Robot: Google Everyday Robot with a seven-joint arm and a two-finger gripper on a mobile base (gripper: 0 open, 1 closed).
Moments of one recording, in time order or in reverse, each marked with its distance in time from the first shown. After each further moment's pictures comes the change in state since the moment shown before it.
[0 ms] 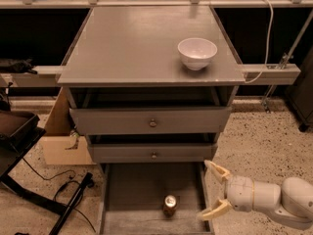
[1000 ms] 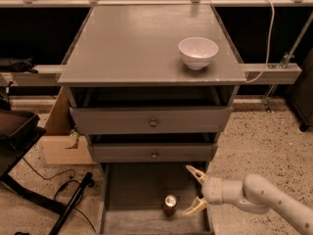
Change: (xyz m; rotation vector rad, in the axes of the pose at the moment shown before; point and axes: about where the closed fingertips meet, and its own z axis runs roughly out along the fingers) arm 0.138 -0.049 0.081 -0.064 0.093 -0.144
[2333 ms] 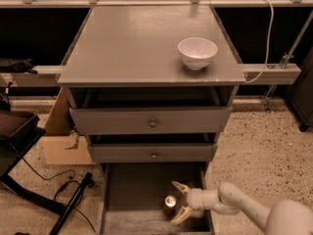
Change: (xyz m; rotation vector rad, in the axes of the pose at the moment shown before) arm 0.157 0.006 0.106 -0.154 -0.035 0.113
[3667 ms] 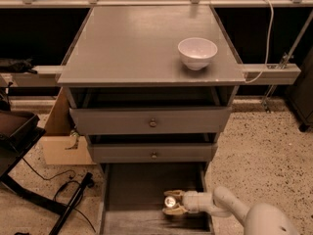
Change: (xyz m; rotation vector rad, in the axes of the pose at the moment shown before) arm 0.046 -0.017 0.033 0.004 -0.075 0.086
